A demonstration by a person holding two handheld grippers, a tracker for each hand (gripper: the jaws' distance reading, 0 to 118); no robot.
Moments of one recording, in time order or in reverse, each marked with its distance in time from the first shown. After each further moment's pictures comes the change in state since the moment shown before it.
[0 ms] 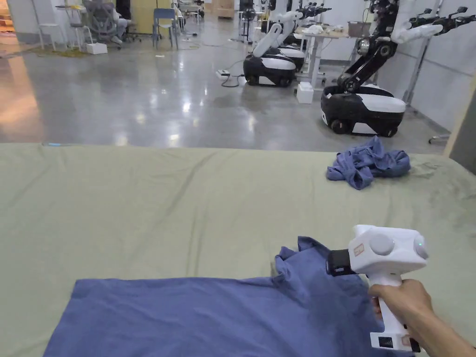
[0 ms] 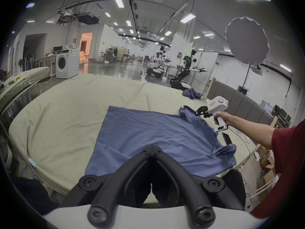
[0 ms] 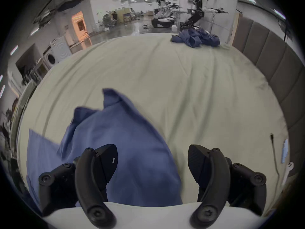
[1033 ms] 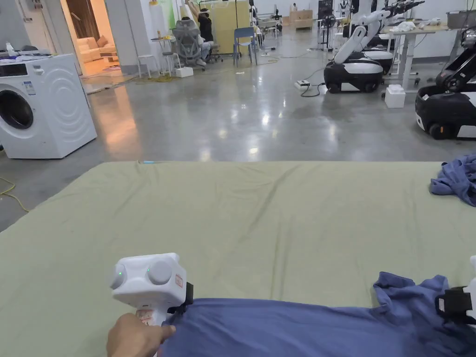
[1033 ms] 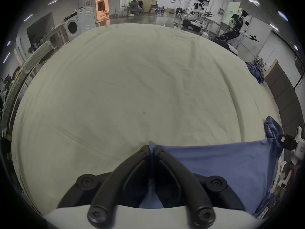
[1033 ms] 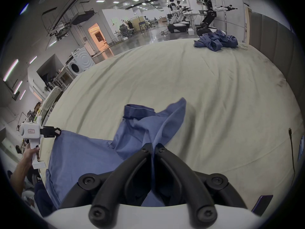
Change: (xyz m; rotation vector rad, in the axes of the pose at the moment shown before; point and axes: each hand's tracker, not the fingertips) left arm -0.110 0.133 -0.400 -0.494 0.294 0.066; right arm -0.046 -0.035 0.072 0.078 0.233 0.023
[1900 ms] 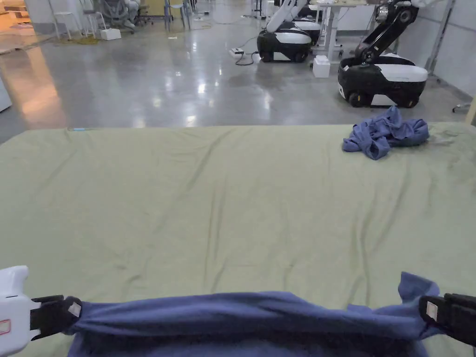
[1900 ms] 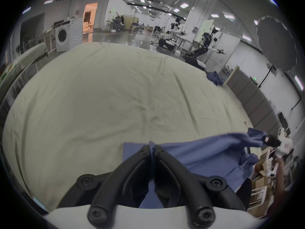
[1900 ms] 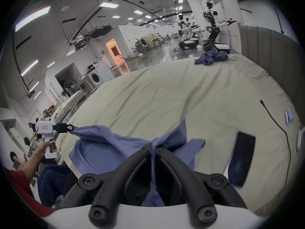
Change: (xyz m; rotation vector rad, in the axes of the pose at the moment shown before) left arm -0.094 -0.172 0.189 0.180 -0.321 0.027; right arm 0.022 -0.175 0.219 0.159 0.111 -0.002
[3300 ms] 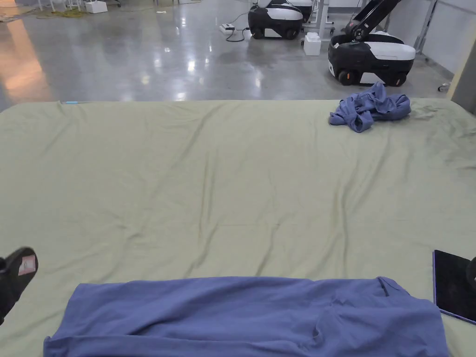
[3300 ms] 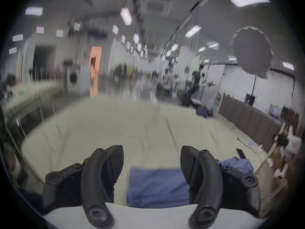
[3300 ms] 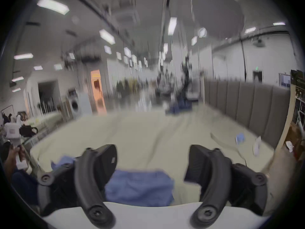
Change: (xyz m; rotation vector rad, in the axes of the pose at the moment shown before) left arm 0.097 -0.077 0.189 0.621 0.134 -0.256; right arm -0.103 -0.067 0.166 0.679 -0.259 0.165
